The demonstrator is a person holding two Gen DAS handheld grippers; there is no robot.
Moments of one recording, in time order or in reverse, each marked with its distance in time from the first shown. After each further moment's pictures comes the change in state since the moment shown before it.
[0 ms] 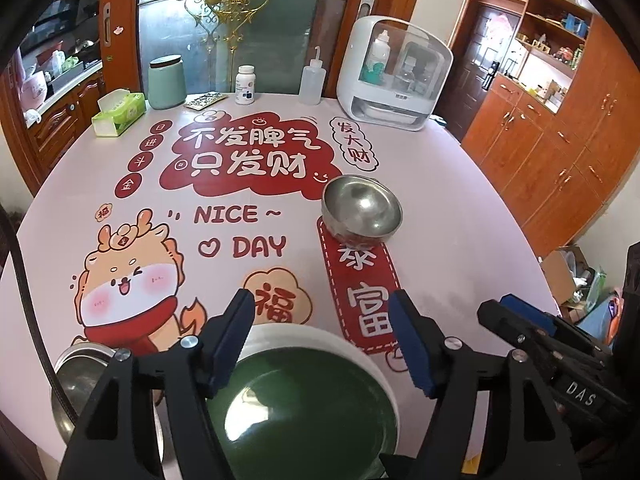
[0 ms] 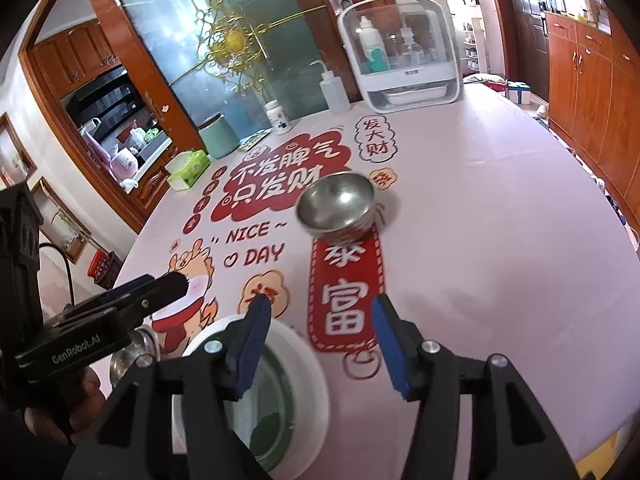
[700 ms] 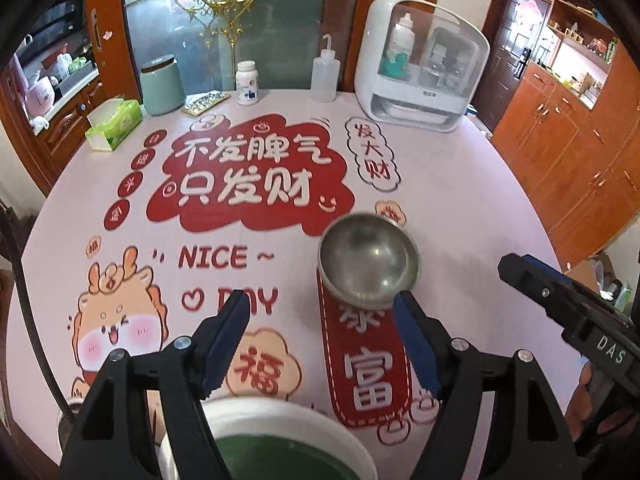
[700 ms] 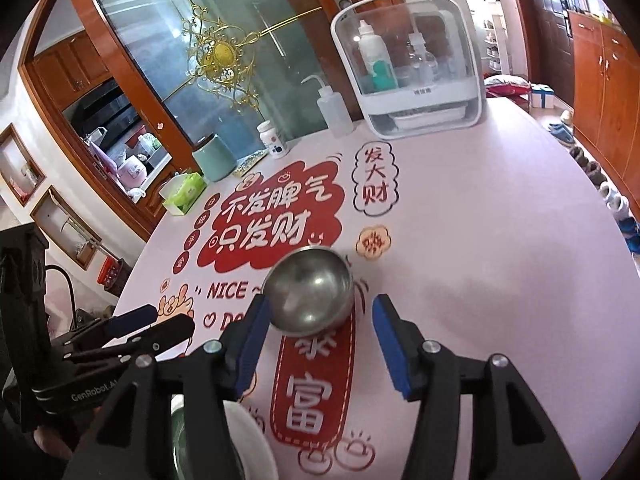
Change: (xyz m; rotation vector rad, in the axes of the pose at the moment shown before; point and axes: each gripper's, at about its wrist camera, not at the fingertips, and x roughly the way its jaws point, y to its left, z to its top) left arm 0.070 -0.033 0.084 -0.018 0.064 0.118; right arm 0.060 -0.048 0.110 -0.037 0.015 0.081
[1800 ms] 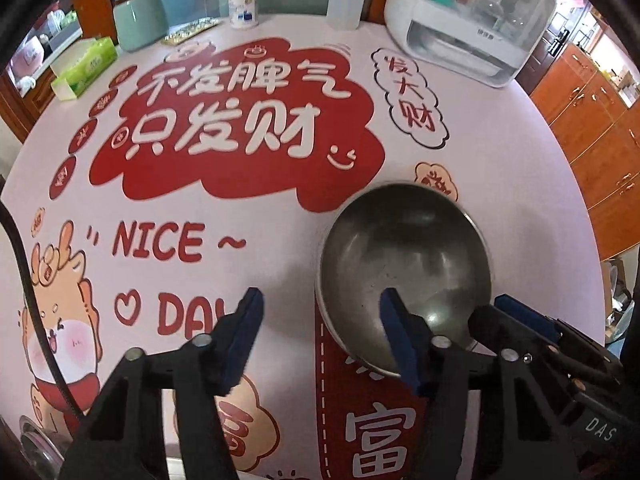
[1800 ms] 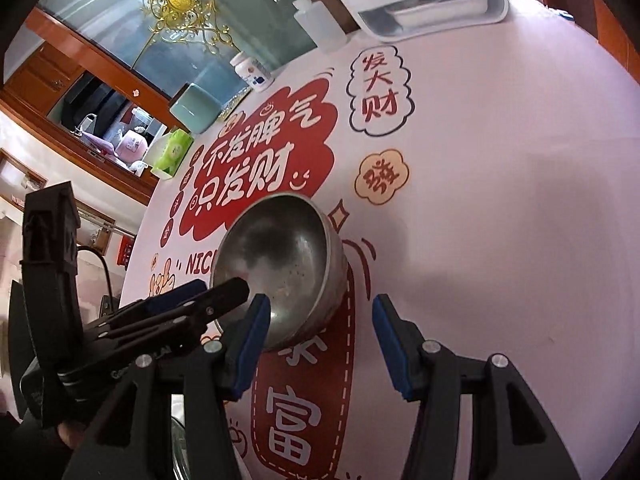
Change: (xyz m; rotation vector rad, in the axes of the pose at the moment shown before) left arm 0.138 0.001 0.013 -0.084 0.214 0.033; right arm 0.113 -0.042 -0.014 0.123 0.256 0.130
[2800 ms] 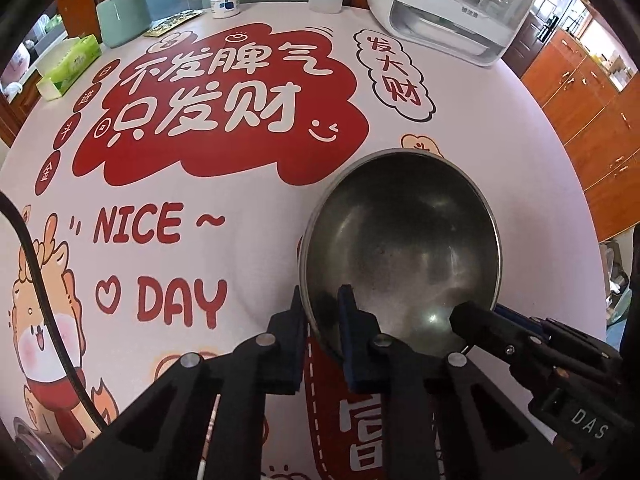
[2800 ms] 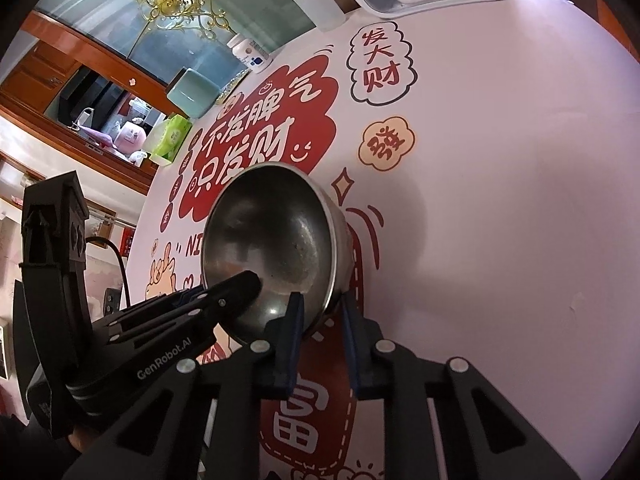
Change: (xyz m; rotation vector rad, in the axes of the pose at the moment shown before) left arm 0.007 -0.009 -0.014 0.046 0.021 -0.023; right arm 0.005 0.005 -0.013 0.016 0.052 -0.003
